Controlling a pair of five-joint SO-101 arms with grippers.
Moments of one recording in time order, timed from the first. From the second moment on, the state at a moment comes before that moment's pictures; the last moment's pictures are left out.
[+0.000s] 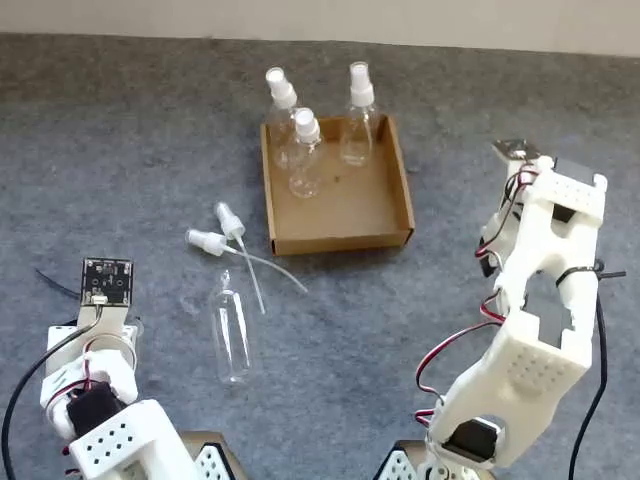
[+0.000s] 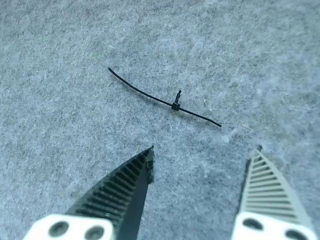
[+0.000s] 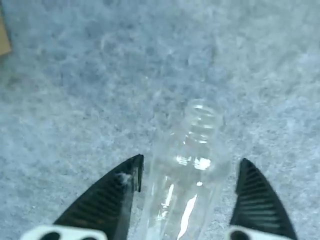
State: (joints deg) left arm -41.8 -92.1 96.2 50.8 -31.0; right arm 17.8 21.8 -6.4 82.1 32.8
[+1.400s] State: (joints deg) left arm -29.8 -92.1 85.1 65.5 -23.3; right arm 17.8 10.3 0.5 79.4 30.2
